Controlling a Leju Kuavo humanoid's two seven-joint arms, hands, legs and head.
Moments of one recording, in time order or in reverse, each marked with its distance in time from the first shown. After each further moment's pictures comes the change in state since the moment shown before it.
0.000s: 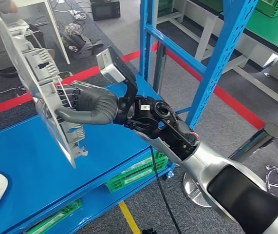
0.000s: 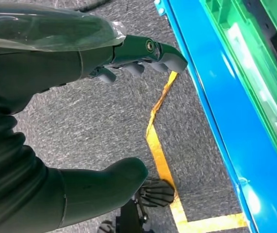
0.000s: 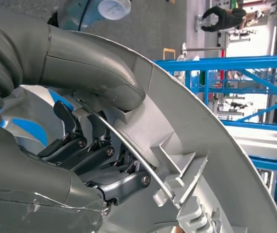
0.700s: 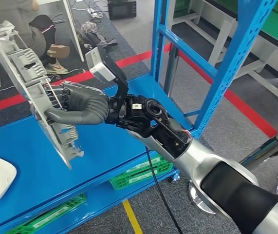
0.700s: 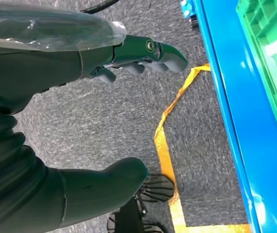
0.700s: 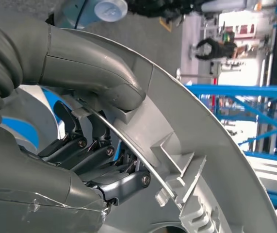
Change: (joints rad) left arm 0.000 0.000 0.000 0.000 0.000 0.000 -0.001; right arm -0.008 0.019 -0.006 0.017 -0.002 0.013 -0.002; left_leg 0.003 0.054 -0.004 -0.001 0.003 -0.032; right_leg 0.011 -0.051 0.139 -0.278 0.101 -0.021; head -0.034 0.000
